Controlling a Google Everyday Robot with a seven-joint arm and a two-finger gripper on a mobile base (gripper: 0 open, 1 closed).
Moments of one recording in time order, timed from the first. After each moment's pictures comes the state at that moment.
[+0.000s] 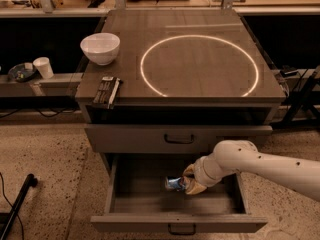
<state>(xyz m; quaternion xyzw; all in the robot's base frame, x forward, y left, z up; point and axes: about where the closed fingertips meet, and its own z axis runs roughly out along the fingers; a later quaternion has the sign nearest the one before) 0.503 -0.117 0.462 -0.73 0.65 0.10 0.21</state>
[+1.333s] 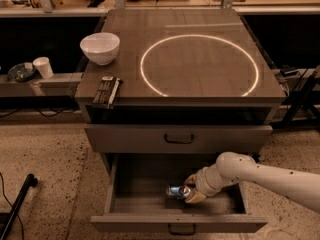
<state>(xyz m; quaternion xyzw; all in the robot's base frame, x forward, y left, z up) 0.495 -0.123 0.392 -0.69 0.68 0.15 0.21</state>
